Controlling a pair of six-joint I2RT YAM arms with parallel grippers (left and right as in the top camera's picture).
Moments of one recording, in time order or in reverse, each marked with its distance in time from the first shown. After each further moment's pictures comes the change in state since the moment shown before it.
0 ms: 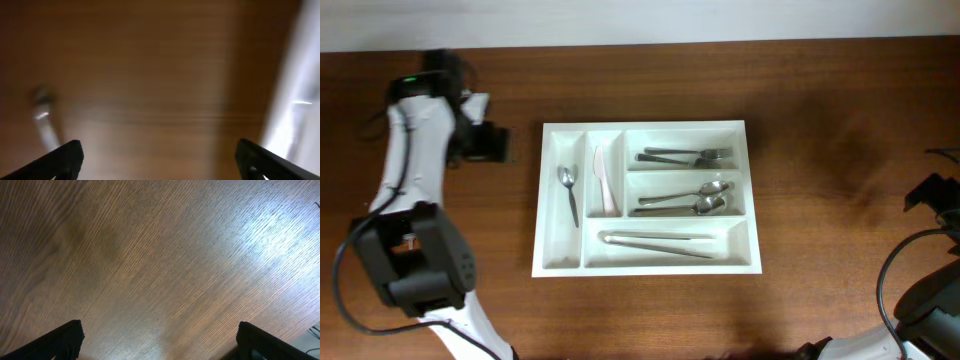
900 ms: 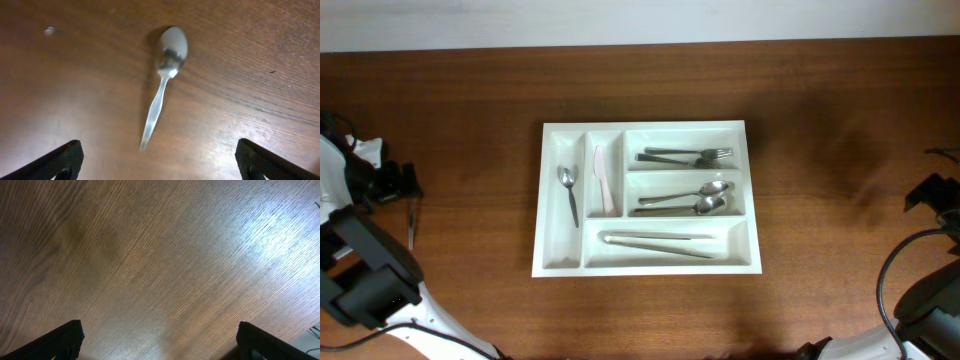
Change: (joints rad) left arm 0.422 0.110 0.000 0.020 0.084 0.166; right arm 0.000 0.000 0.000 0.000 0.000 0.001
